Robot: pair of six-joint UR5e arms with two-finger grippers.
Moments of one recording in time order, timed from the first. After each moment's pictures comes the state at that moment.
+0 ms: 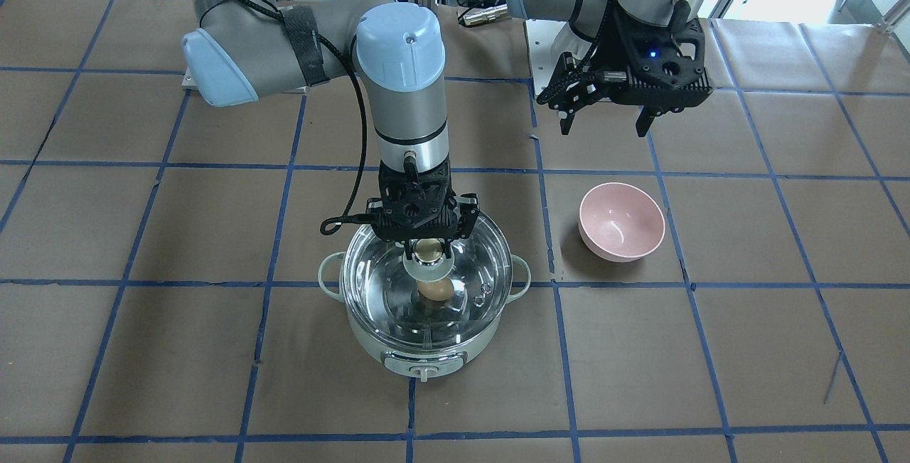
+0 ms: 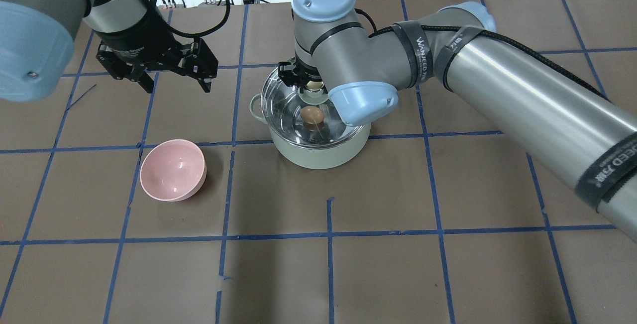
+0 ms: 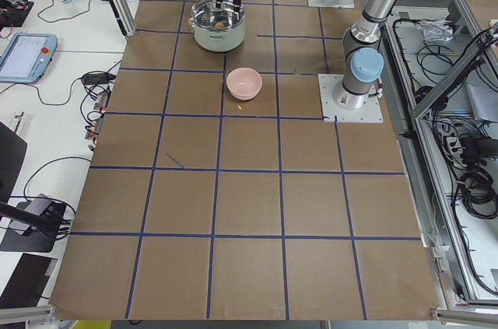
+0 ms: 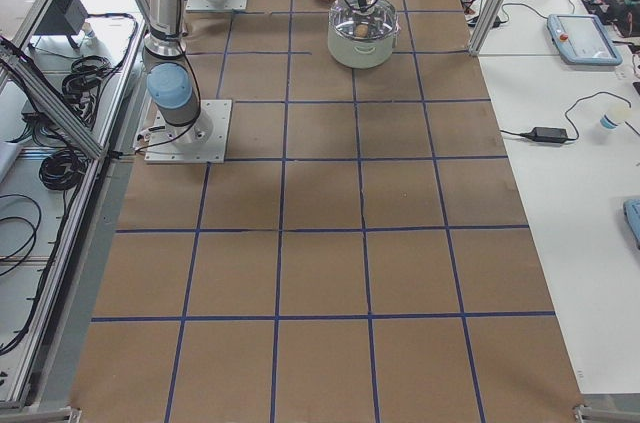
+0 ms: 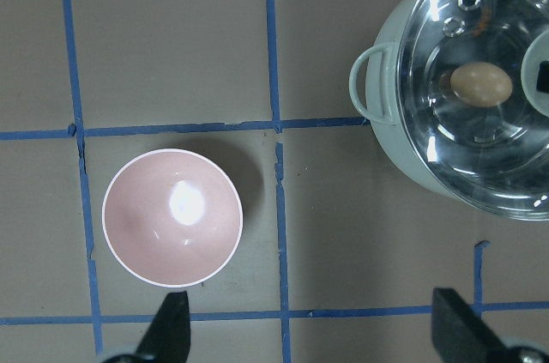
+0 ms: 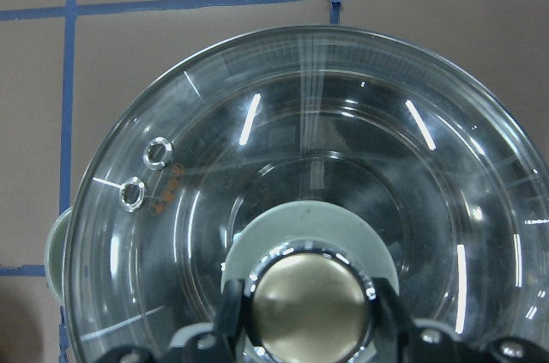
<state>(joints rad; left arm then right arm) -1.62 -1.55 -1.57 -1.54 1.60 -0.02 1.97 -1.20 1.55 -2.17 -1.57 0.41</state>
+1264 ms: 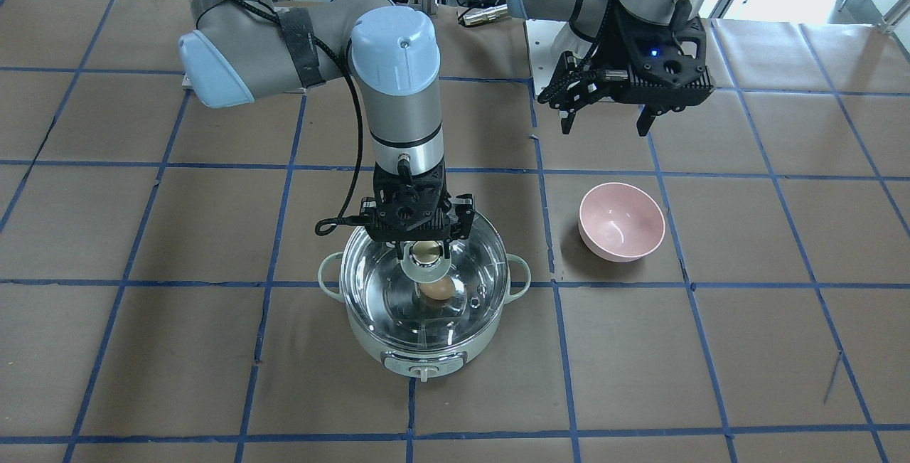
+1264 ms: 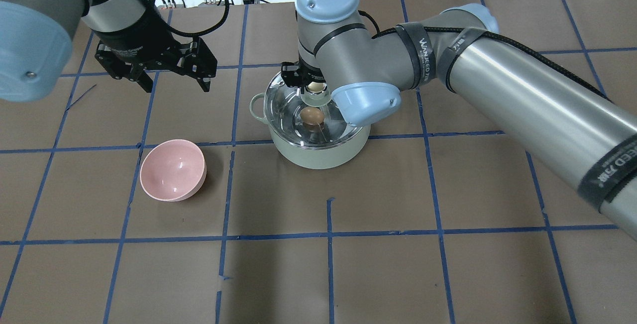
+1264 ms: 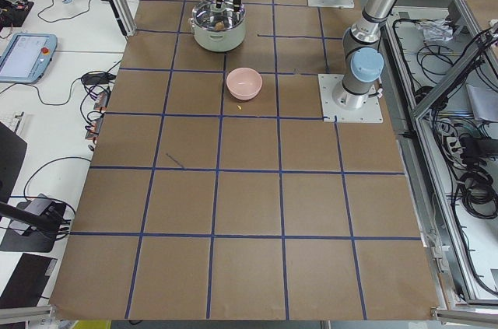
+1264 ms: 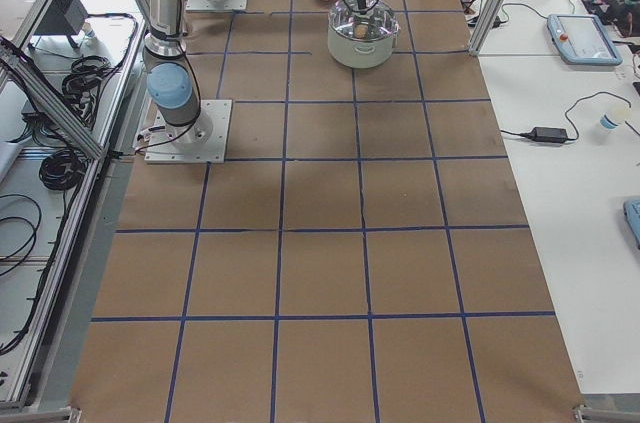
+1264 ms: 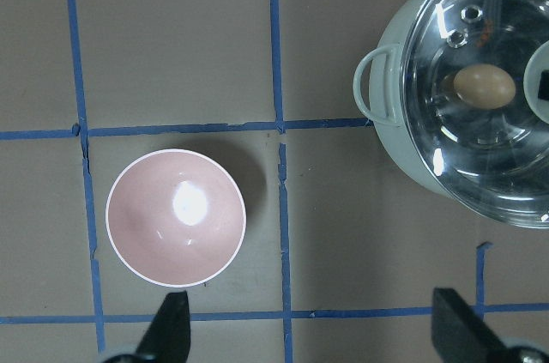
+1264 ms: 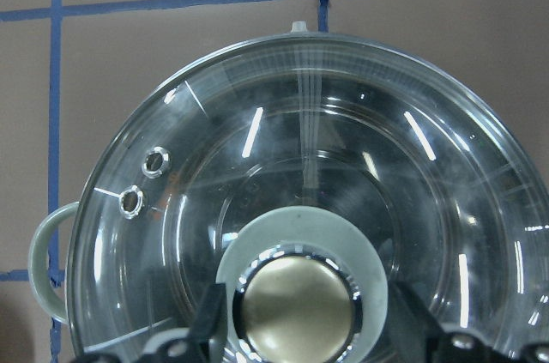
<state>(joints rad) -1.62 -1.55 -1.57 -1.54 1.60 -0.02 1.96 -1.21 1.56 -2.17 -1.57 0.42</state>
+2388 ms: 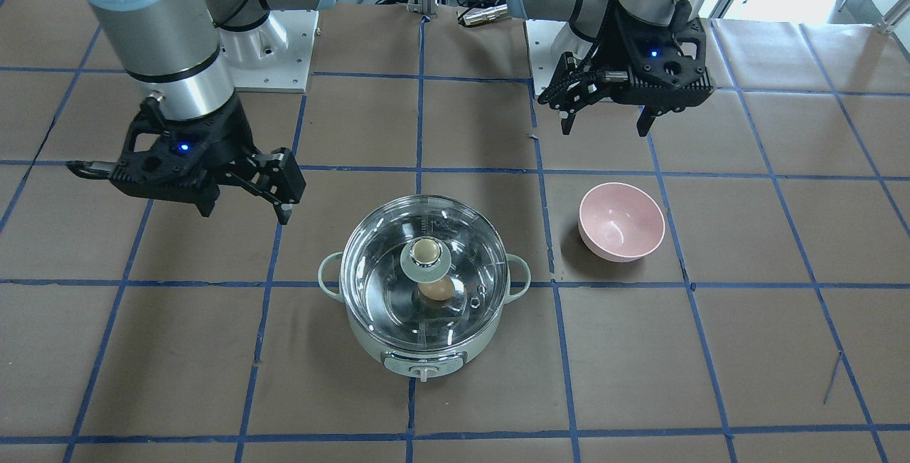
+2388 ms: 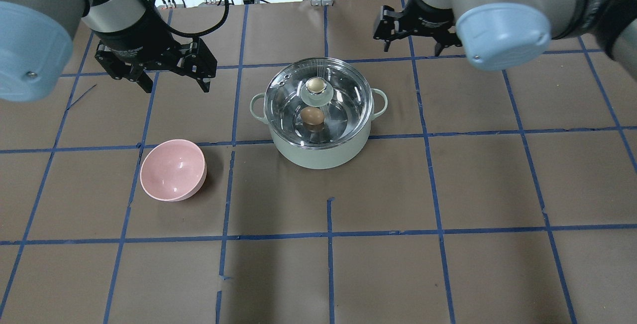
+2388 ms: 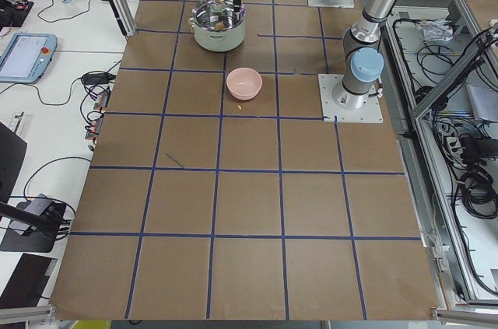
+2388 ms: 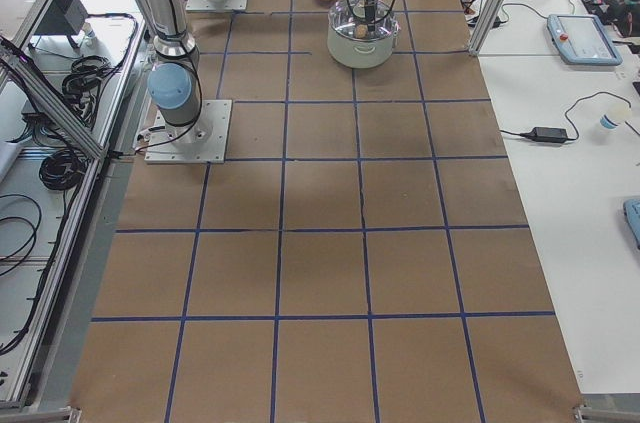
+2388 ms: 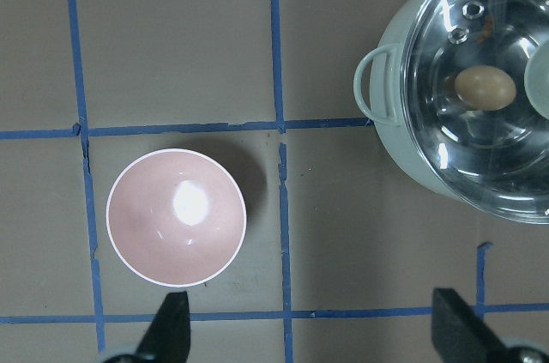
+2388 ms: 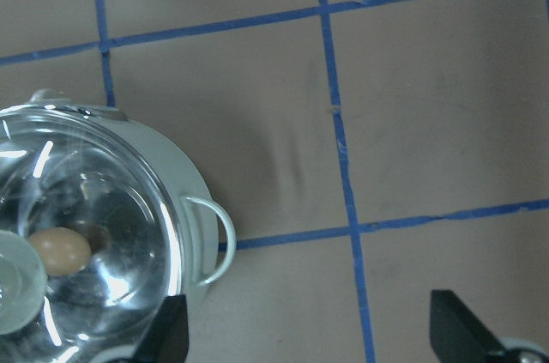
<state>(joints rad) -1.62 -1.55 -1.58 -1.54 1.60 -0.02 1.63 -1.44 1.57 -1.84 -1.56 0.18</state>
